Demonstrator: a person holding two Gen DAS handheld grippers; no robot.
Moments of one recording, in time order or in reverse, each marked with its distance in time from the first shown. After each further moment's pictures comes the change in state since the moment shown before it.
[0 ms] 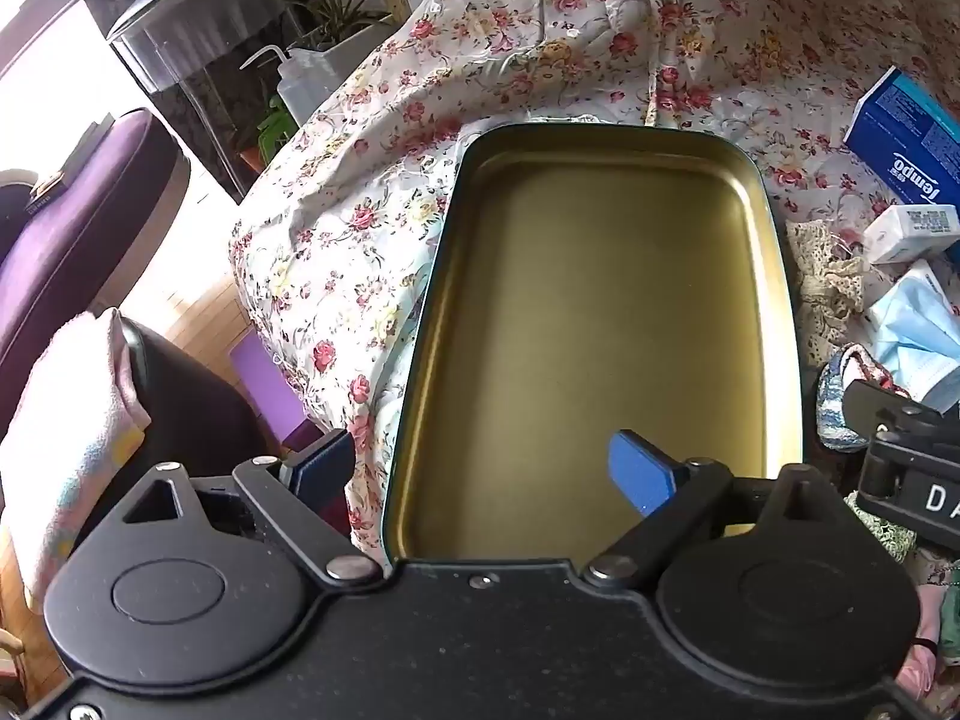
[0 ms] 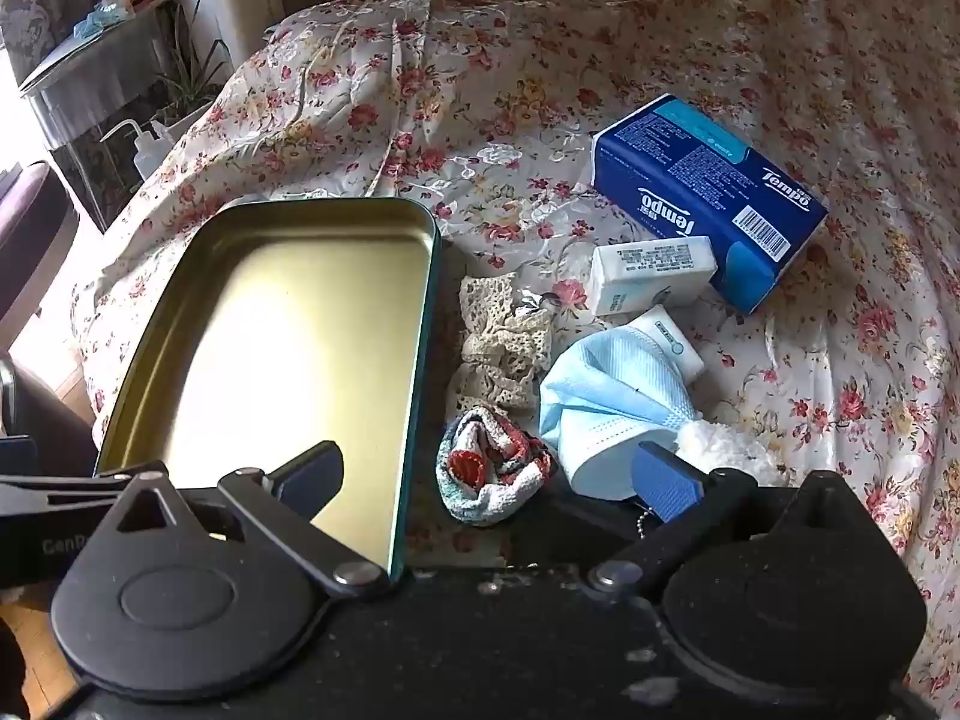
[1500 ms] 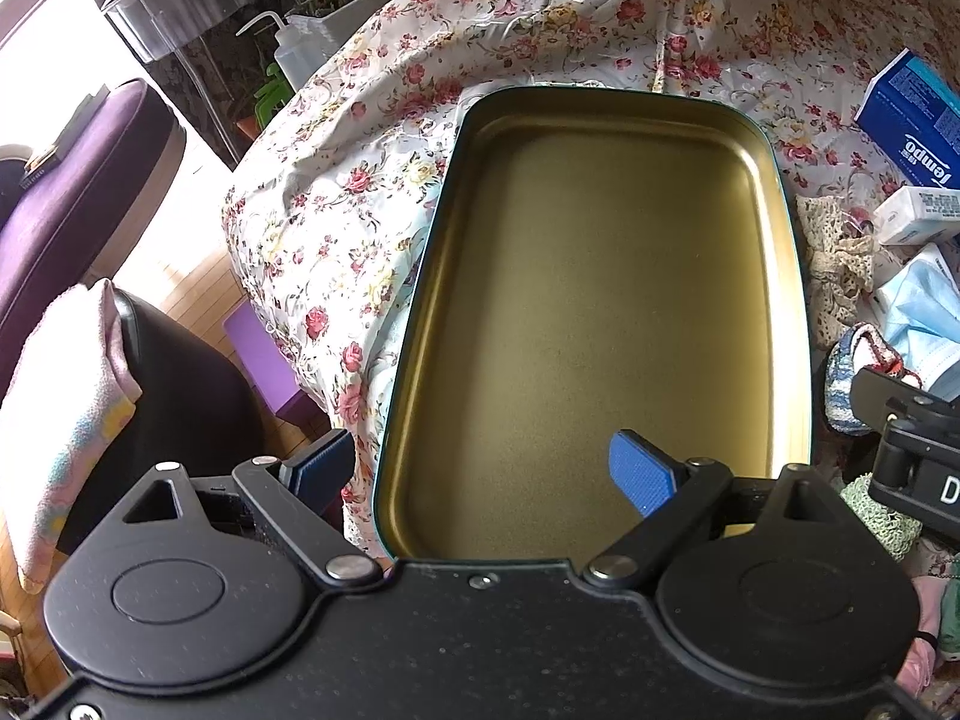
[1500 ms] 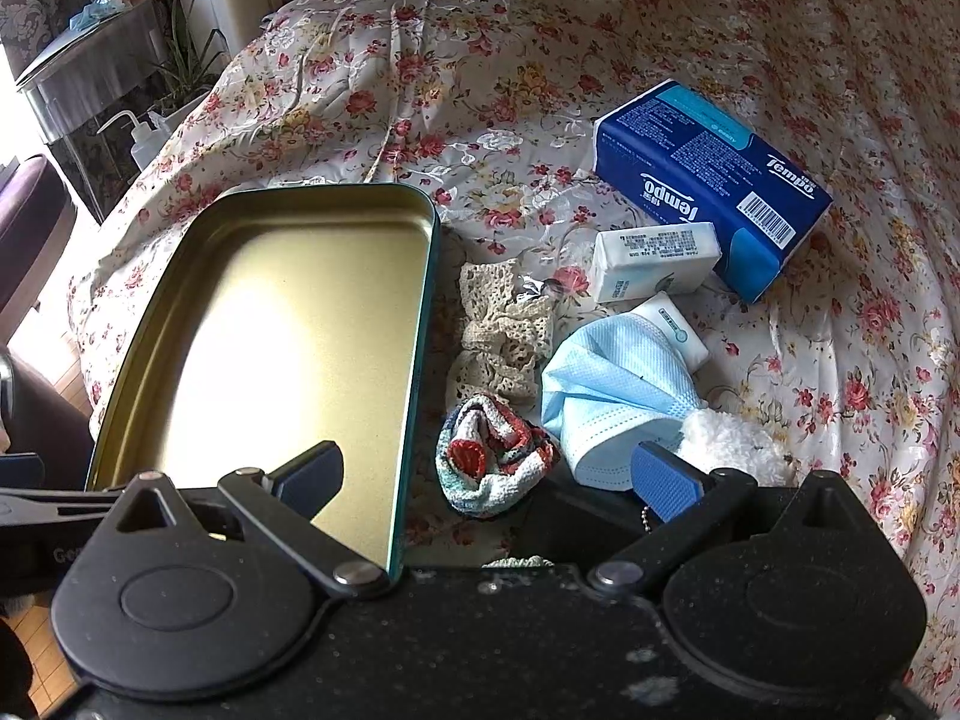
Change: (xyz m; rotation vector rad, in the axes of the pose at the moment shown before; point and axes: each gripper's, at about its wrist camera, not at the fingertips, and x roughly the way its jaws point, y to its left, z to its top) left arm 0.011 -0.001 -0.004 -0.013 0.060 -0.001; right arm 0.007 0.000 -0.004 0.009 0.014 -0.002
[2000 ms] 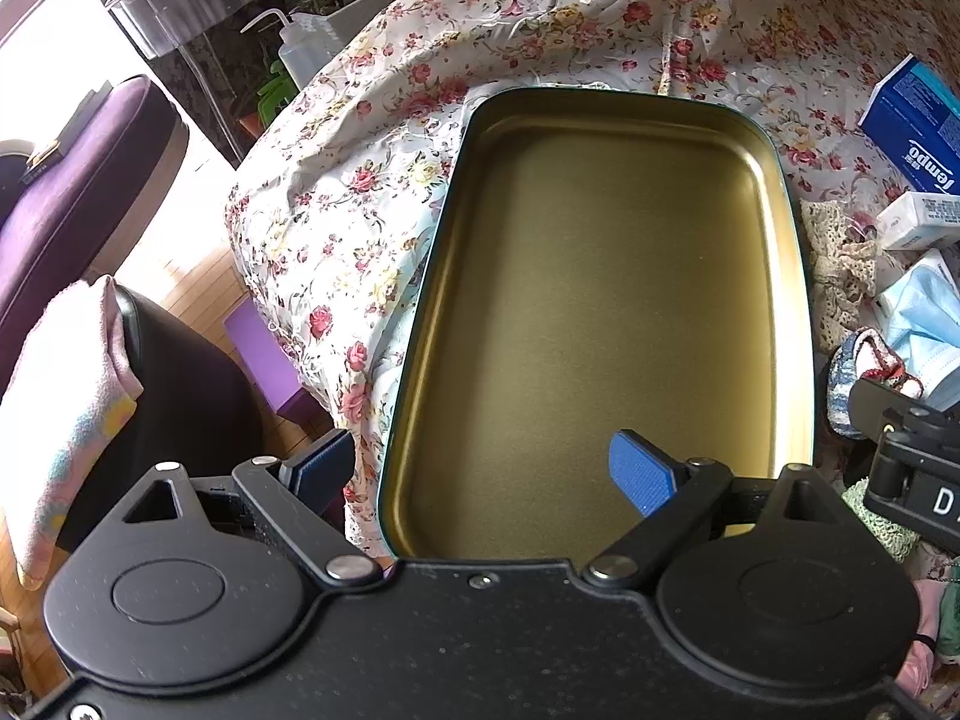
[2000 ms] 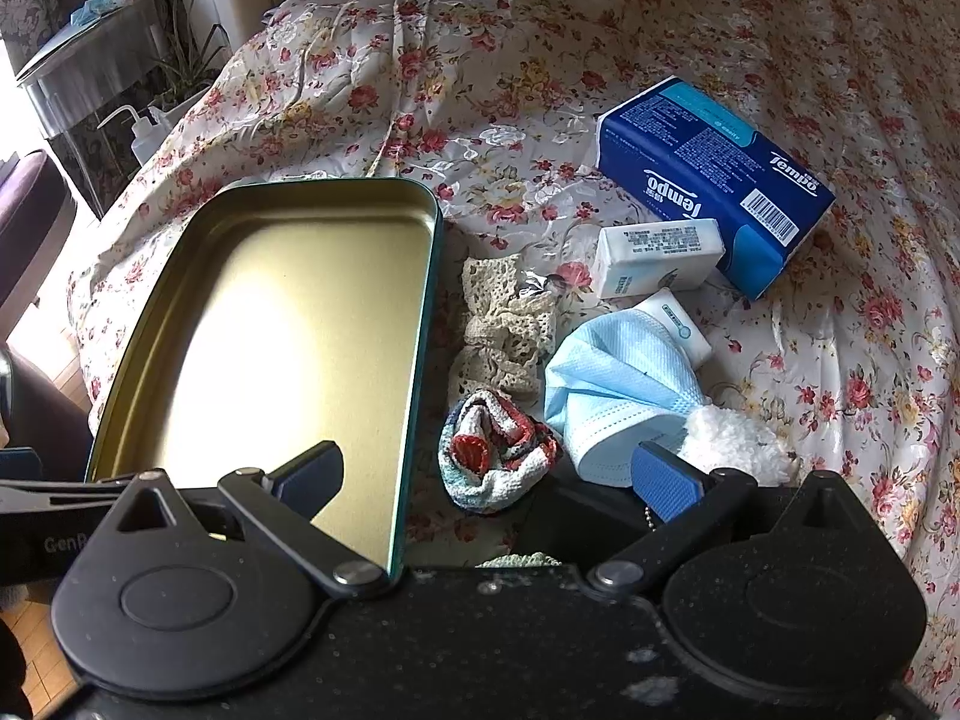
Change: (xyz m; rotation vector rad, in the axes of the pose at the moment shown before) left arm -0.001 0.003 0.001 -0.009 0.002 -0.001; right arm 0.000 0.001 -0.002 -0.006 0.005 0.000
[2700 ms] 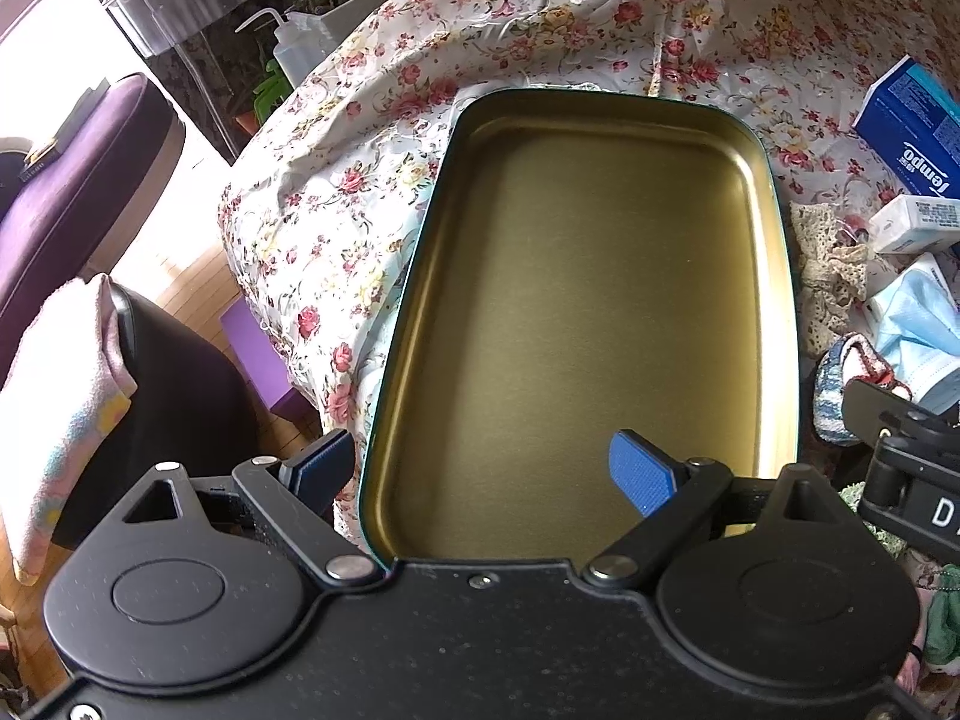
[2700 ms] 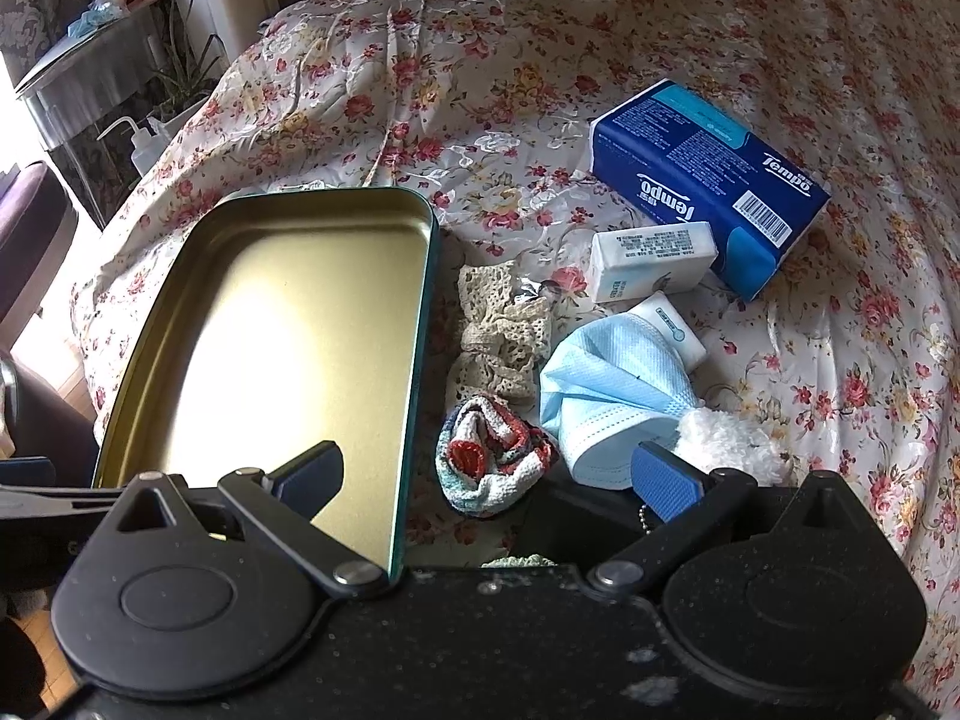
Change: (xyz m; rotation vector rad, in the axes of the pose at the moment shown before) left arm -0.001 -0.008 0.002 -0.005 0.005 -0.004; right arm -0.005 -0.004 0.005 0.019 0.002 0.010
